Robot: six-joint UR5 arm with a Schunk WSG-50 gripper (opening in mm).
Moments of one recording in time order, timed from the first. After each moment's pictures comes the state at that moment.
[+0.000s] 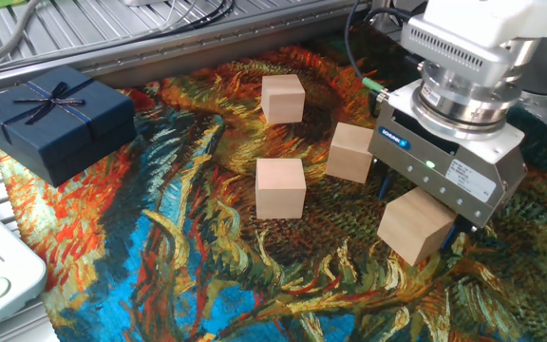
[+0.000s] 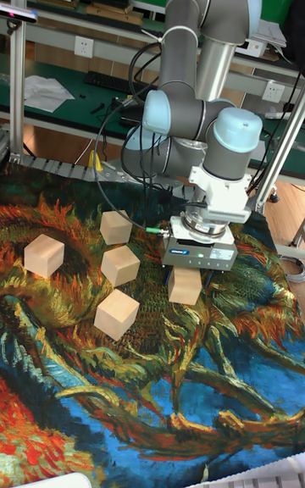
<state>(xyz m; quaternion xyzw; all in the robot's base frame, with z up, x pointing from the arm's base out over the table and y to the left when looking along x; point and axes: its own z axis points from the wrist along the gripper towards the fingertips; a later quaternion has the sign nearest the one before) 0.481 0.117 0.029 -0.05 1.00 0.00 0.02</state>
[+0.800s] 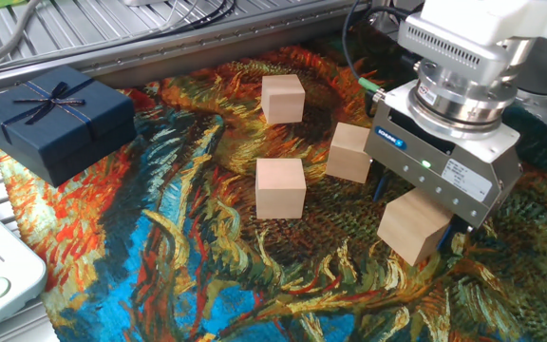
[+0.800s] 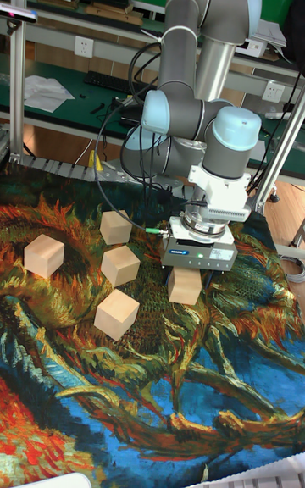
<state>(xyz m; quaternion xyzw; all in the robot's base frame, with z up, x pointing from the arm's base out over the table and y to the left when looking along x) 0.485 0.118 0.032 -0.05 1.00 0.00 0.03</state>
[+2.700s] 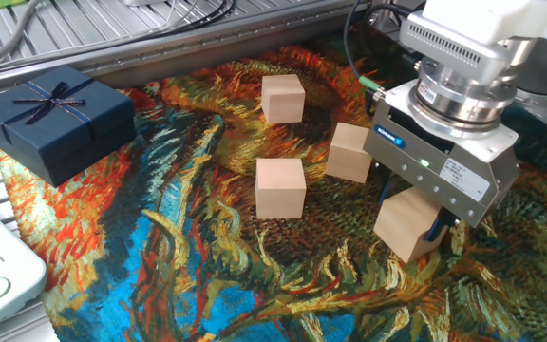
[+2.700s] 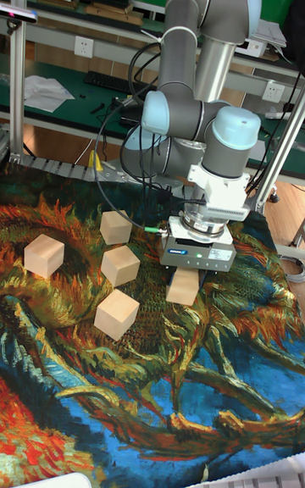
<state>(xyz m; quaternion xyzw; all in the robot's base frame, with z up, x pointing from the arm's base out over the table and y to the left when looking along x) 0.488 0.113 0.031 -0.05 1.00 -0.01 0.04</state>
